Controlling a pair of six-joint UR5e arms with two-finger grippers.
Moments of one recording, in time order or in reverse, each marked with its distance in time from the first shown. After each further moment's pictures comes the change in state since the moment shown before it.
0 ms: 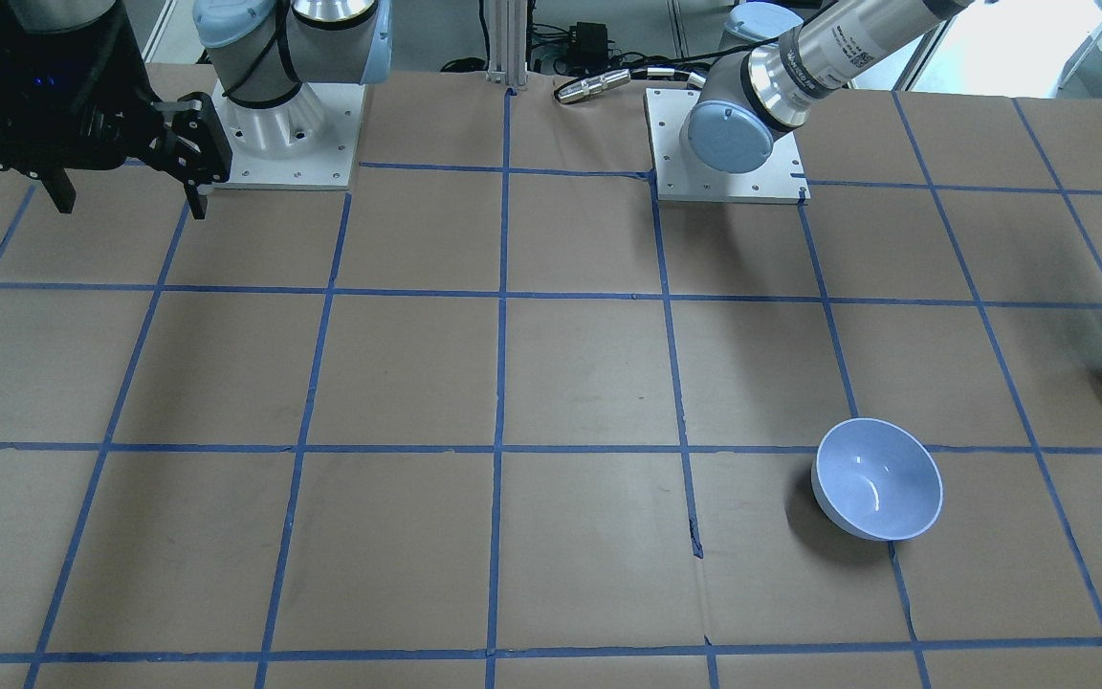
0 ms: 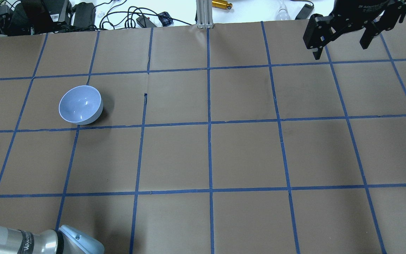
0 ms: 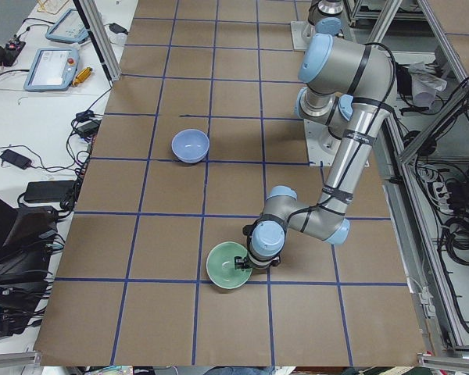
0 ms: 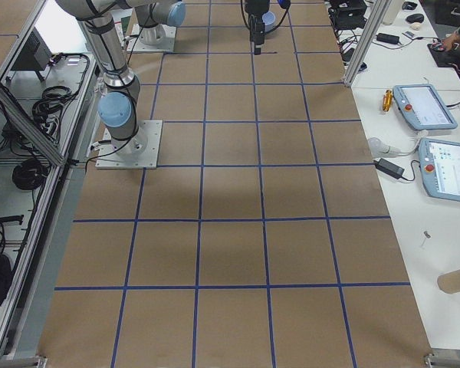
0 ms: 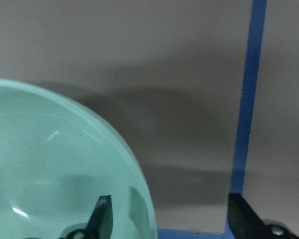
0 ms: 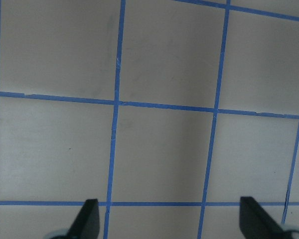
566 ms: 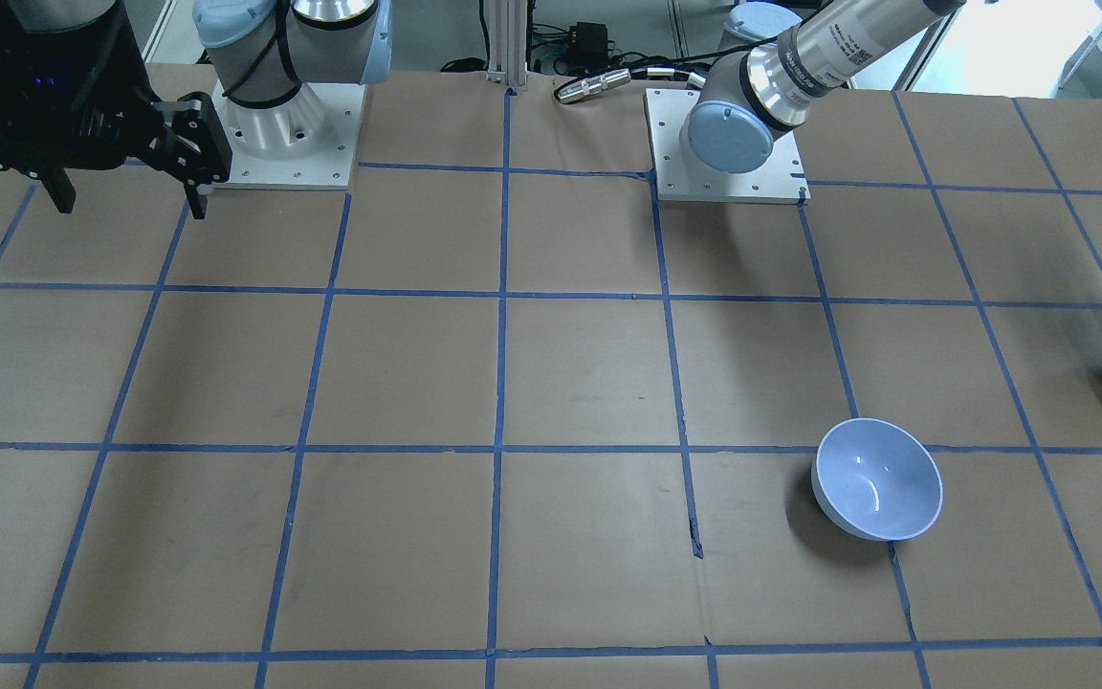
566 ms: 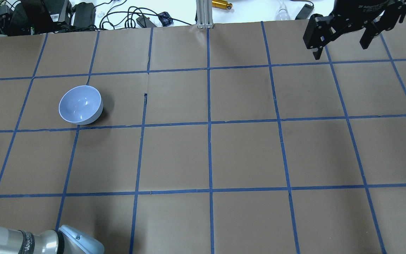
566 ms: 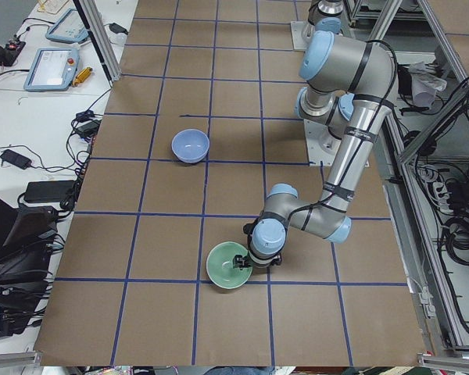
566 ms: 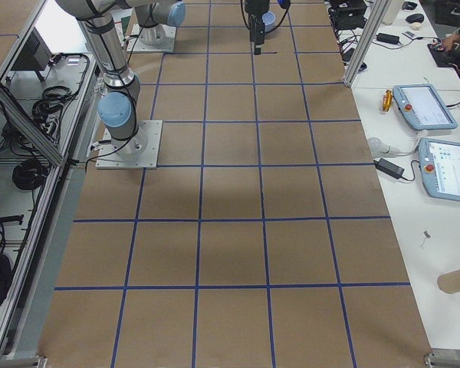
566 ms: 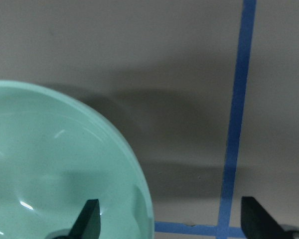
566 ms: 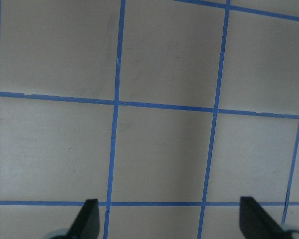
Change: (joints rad) left arm 0.000 0.017 -0.006 -0.005 0.003 0.001; right arm 0.000 0.000 0.000 0.000 0.000 0.000
